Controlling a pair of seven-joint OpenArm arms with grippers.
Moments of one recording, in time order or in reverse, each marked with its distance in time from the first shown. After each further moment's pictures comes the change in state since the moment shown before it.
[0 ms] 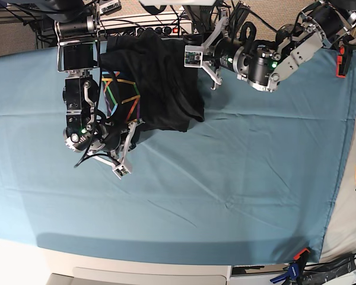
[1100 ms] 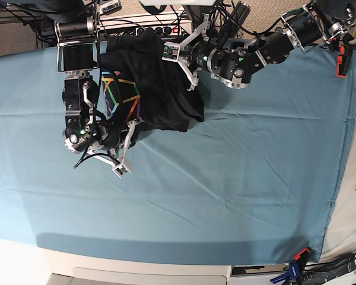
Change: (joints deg) left arm -5.6 6.3 11.2 -10.3 19.6 0.7 -12.6; right arm 0.3 0.0 0.0 0.0 3.8 0.1 -5.8
